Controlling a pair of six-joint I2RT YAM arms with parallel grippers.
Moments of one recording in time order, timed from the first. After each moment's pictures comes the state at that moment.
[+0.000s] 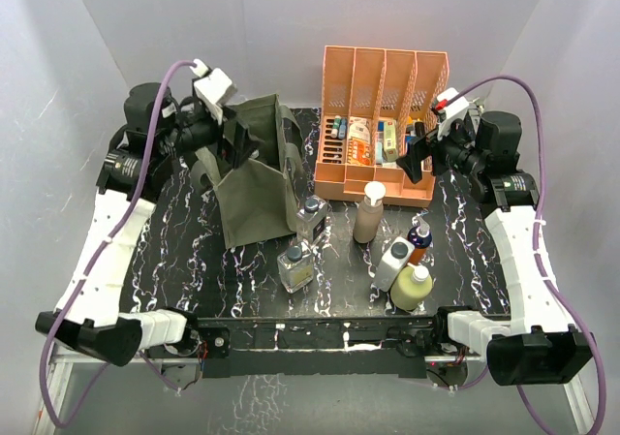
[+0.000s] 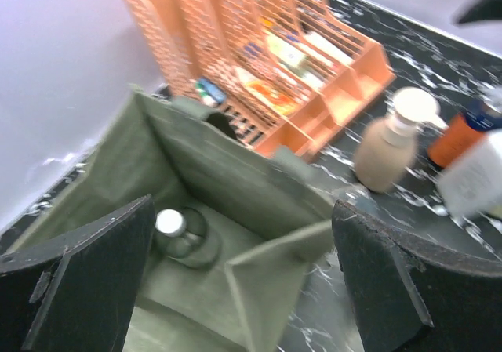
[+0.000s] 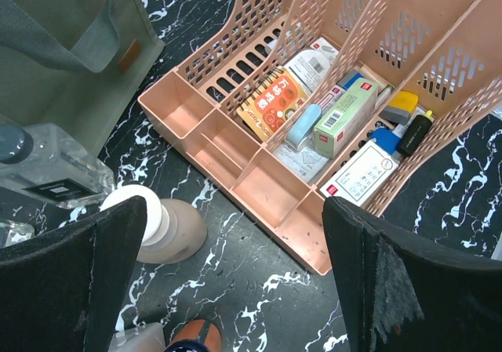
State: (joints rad) left arm -0.26 1.27 1.60 -0.58 0.52 0.23; right arm 0.01 1.10 1.24 -0.53 -0.54 -0.28
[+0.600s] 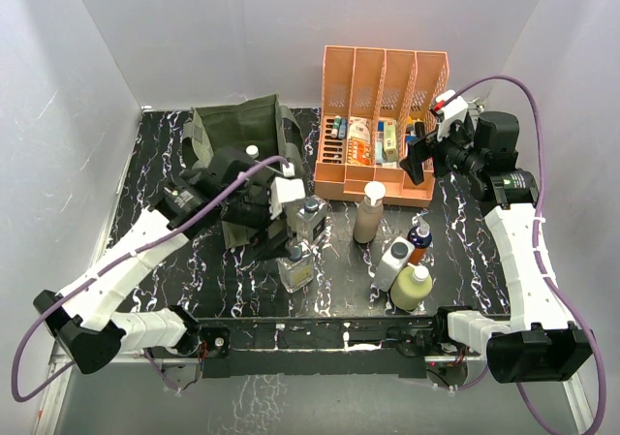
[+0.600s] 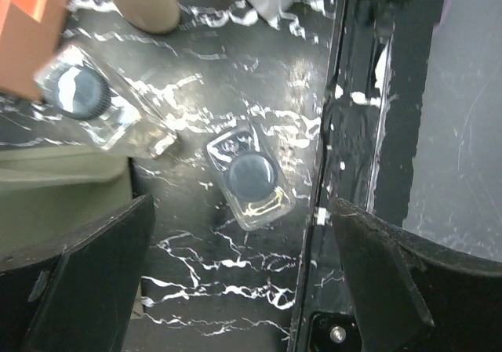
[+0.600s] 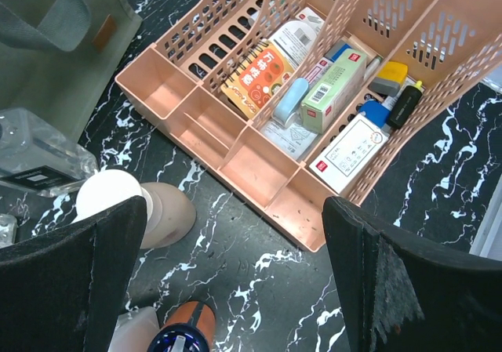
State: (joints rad) left arm -0.69 1.19 1.35 -0.96 0.58 0.45; right arm 0.01 1.12 1.25 -0.59 -0.48 -0.30
